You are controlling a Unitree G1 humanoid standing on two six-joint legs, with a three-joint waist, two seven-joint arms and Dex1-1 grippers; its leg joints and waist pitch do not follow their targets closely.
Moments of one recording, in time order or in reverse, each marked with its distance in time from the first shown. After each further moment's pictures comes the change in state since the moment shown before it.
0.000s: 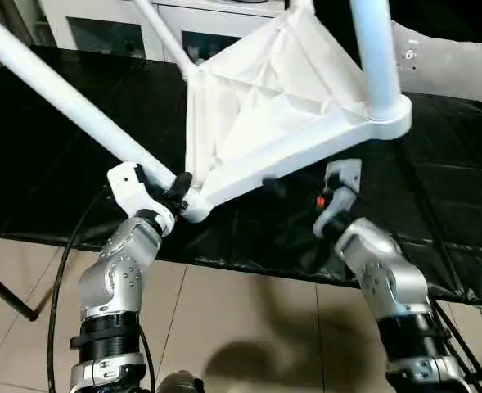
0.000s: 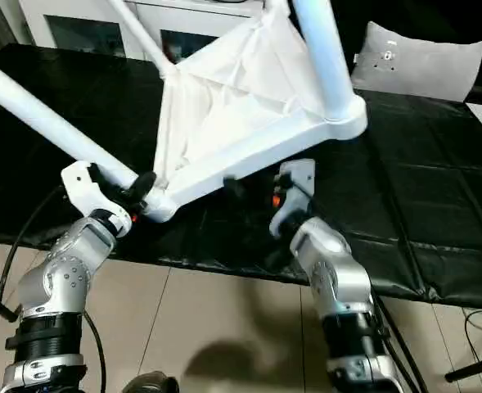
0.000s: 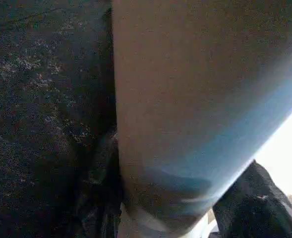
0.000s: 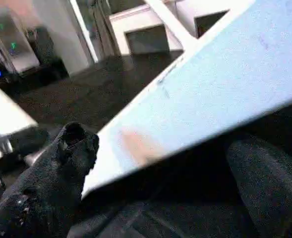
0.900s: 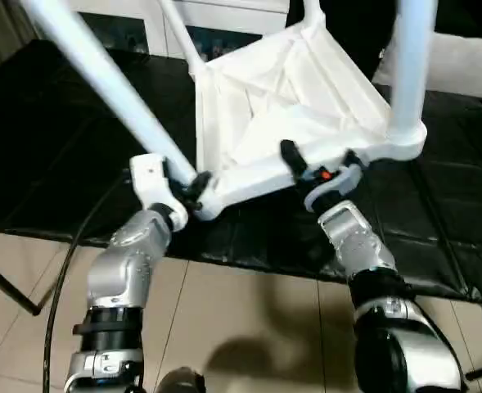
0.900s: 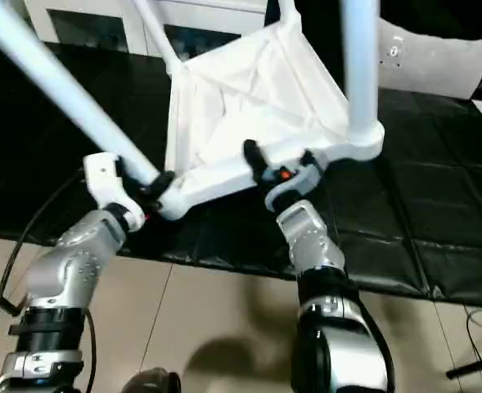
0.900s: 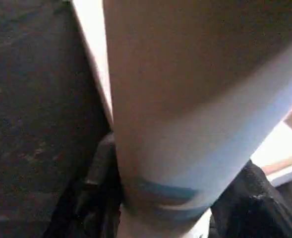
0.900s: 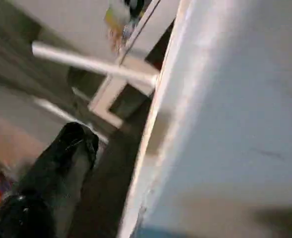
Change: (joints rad) left arm -0.016 0.073 -0.192 0.000 0.118 -0.042 -0.123; right arm -0.356 0.119 -0.412 0.593 0.315 -0.069 -0.049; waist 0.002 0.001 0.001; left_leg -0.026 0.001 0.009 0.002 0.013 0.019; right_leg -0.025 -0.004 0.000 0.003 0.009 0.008
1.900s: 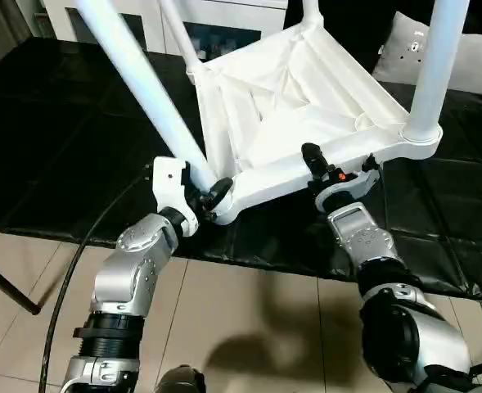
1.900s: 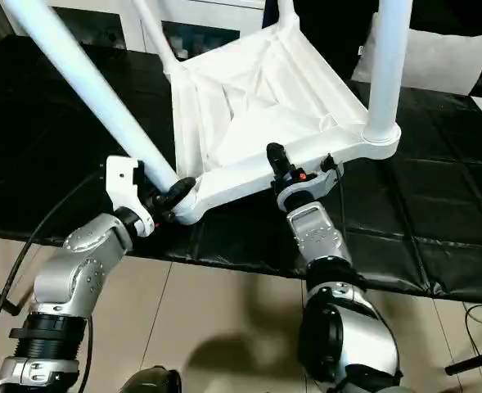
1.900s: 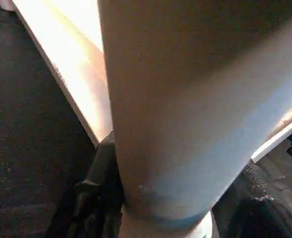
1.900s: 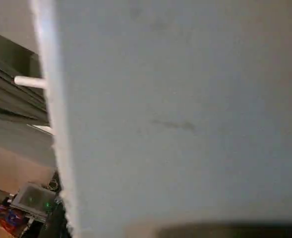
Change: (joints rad) left arm 0.031 0.024 -0.080 0.003 0.037 -0.086 -0.117; right arm -0.033 -0.043 -0.075 0.132 0.026 -0.021 0.028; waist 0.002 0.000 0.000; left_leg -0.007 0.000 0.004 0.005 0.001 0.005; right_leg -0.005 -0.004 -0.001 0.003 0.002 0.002
